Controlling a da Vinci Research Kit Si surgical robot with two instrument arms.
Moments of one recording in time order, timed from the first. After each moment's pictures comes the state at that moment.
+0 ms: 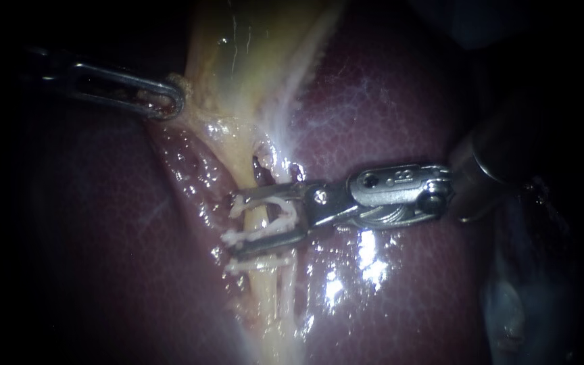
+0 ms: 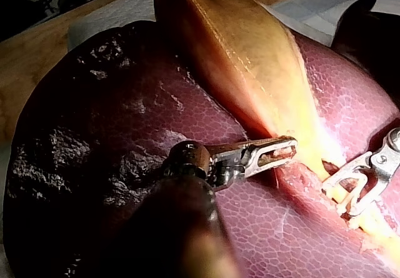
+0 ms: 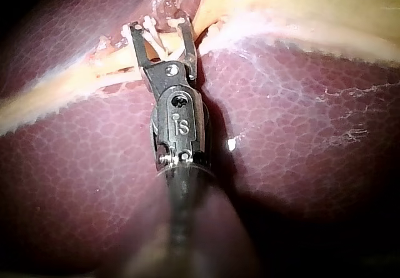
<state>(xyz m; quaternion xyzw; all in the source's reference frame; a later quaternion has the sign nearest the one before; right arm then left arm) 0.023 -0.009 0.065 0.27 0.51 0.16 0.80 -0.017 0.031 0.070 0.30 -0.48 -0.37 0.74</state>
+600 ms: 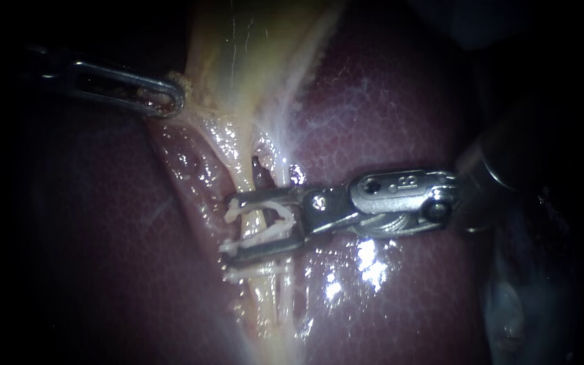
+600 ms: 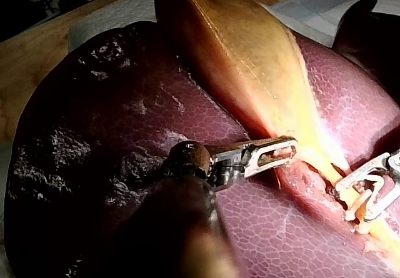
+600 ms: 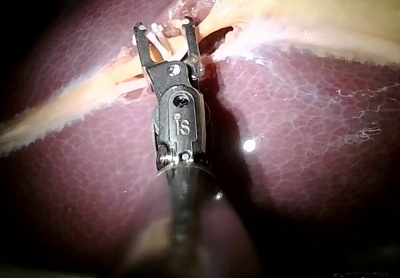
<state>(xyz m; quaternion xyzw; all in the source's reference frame) 0.023 -0.010 0.059 0.28 0.53 0.17 0.78 -0.017 0.031 0.070 0.30 -0.48 -0.37 0.74</state>
